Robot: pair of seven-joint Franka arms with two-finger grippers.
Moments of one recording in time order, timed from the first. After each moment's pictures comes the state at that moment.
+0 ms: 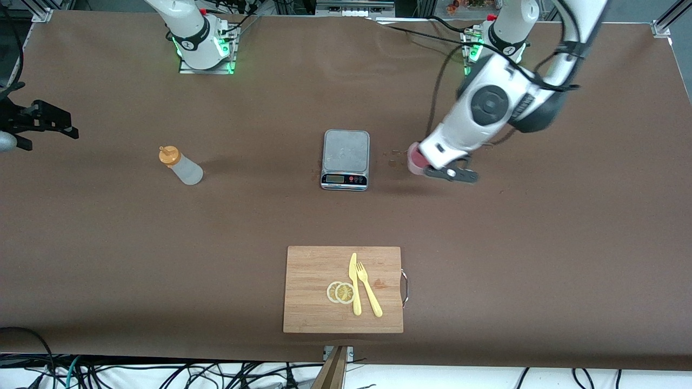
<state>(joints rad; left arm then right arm) 0.01 0.27 -0.61 -1.97 0.00 2.11 -0.51 -0.04 0.09 -0.06 -1.52 0.04 1.52 -0.38</state>
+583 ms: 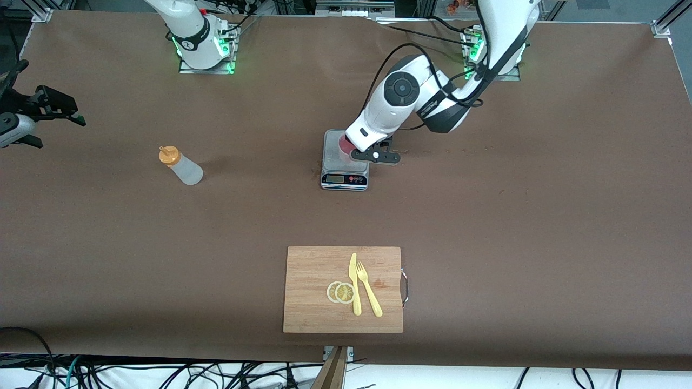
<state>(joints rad) -0.21 0.50 -0.60 -1.91 0.06 2.36 -0.76 -0.03 0.09 -0.05 -1.53 0.06 1.48 -0.68</state>
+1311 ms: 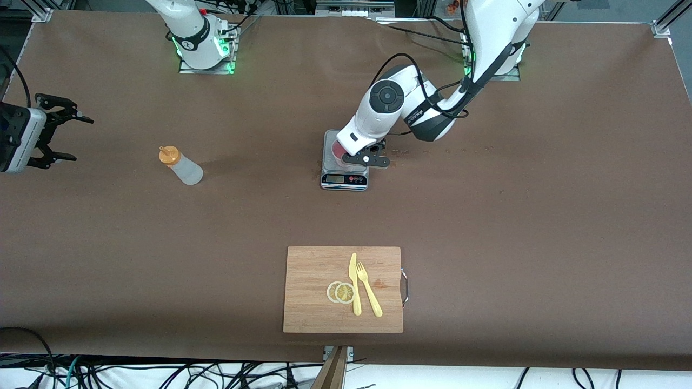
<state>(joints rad) -0.25 0.57 -0.60 -1.86 0.11 2.36 -0.81 -0.20 0.18 -0.06 -1.64 0.27 1.48 -1.36</state>
